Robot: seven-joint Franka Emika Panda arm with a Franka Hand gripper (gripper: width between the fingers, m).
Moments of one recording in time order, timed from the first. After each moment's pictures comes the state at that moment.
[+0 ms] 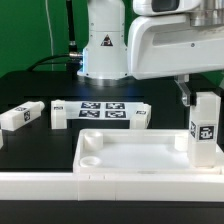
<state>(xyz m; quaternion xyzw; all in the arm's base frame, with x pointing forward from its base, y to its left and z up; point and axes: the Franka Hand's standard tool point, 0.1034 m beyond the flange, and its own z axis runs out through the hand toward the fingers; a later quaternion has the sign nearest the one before) 0.631 0.099 0.121 -1.00 0.03 -0.02 0.06</state>
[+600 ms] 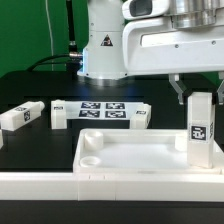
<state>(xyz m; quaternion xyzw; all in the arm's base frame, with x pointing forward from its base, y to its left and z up) 0.630 0.095 0.120 -0.94 0.34 0.00 0.09</state>
